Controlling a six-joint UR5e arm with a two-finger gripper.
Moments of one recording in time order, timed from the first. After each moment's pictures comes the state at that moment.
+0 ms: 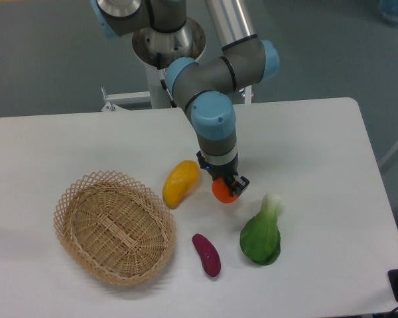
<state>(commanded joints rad) 2.42 -1.88 -1.89 -0.87 1.68 1.24</state>
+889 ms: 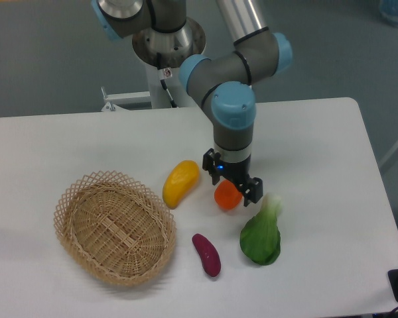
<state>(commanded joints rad) 2.54 -1.88 -1.80 -0.82 1.53 1.22</state>
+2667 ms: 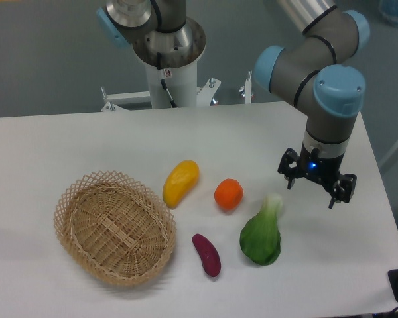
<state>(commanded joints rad) 2.68 -1.99 -1.50 -1.04 1.50 1.31</state>
